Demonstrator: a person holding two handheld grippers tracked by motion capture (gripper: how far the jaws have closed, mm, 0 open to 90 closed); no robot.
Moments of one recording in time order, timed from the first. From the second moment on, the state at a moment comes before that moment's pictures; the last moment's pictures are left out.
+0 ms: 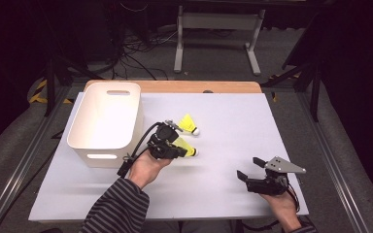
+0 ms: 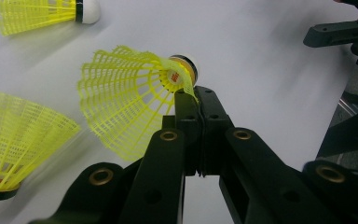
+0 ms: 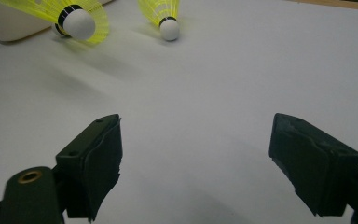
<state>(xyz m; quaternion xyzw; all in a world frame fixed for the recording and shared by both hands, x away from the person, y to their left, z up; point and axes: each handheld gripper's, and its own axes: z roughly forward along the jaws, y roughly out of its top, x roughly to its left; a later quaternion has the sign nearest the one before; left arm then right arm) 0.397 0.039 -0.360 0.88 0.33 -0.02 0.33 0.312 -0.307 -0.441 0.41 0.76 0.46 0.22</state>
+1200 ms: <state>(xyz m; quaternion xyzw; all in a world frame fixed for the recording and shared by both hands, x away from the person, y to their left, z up) 0.398 0.051 -0.334 0.88 0.33 0.00 0.35 0.312 -0.306 -0.441 0.41 0.76 0.46 0.22</state>
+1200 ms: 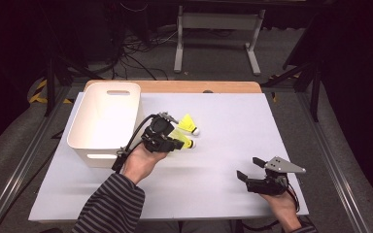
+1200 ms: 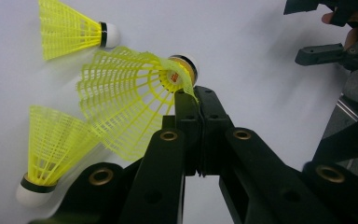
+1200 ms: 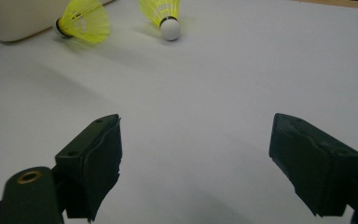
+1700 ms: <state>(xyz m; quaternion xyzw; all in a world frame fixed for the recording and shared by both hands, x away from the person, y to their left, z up) 0.398 0.058 -0.331 0.88 0.34 0.01 0.34 0.312 -0.307 -0.441 0.41 0.76 0.46 0.22</state>
